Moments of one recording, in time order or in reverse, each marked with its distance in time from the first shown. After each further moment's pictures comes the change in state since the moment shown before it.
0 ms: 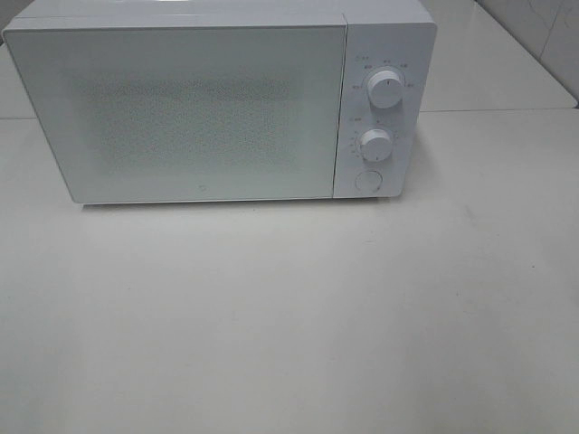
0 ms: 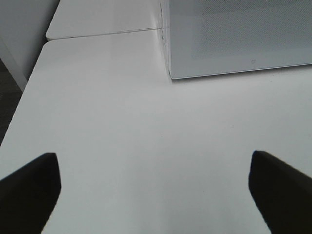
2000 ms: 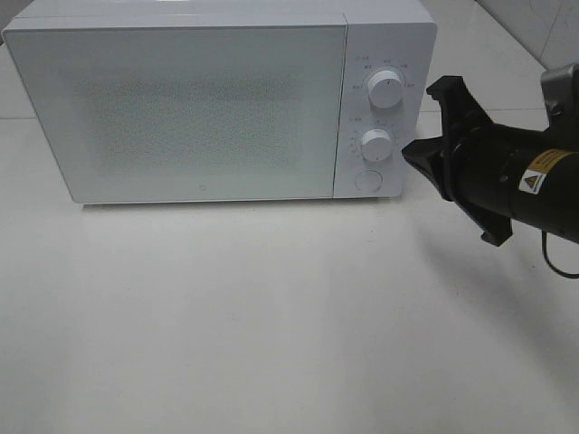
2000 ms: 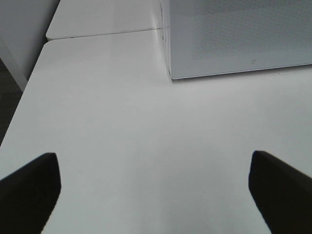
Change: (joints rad) left arm 0.000 0.000 0.000 0.001 0.000 0.000; right arm 0.328 1.038 0.057 0.078 -1.139 1.148
